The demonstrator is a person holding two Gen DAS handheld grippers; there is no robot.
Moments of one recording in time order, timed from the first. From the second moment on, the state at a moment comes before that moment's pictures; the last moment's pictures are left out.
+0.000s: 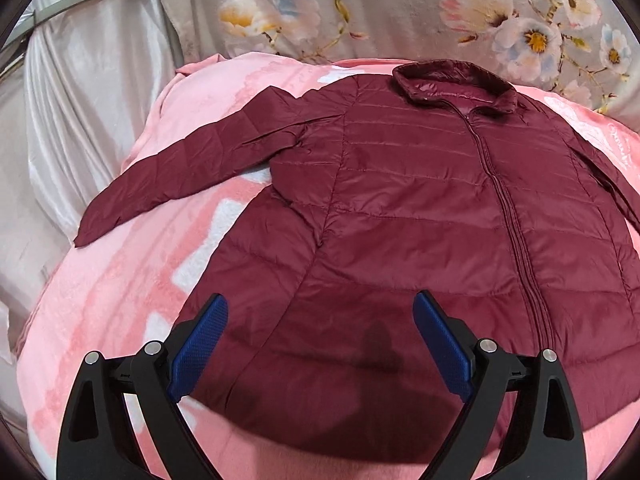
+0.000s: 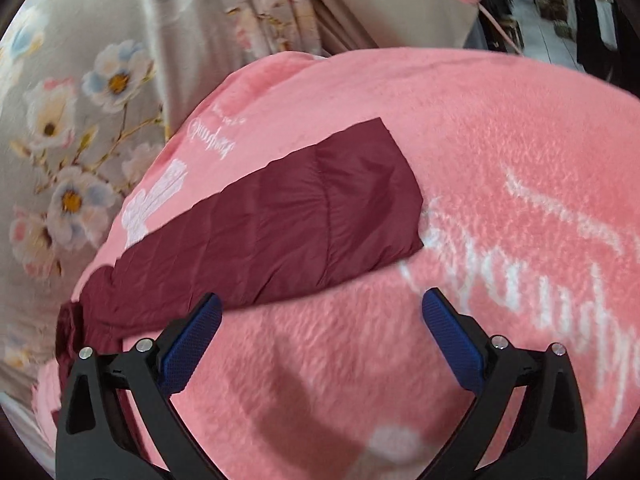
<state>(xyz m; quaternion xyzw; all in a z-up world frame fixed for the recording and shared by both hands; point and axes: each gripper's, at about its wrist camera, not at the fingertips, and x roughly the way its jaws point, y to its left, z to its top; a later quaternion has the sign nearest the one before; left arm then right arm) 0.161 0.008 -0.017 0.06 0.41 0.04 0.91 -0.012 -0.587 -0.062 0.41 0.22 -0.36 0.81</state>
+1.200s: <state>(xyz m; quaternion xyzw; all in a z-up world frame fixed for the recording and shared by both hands) 0.236 0.096 -0.022 -0.08 0.44 0.01 0.89 0.234 -0.161 0.033 0.10 0.27 0.15 0.95</state>
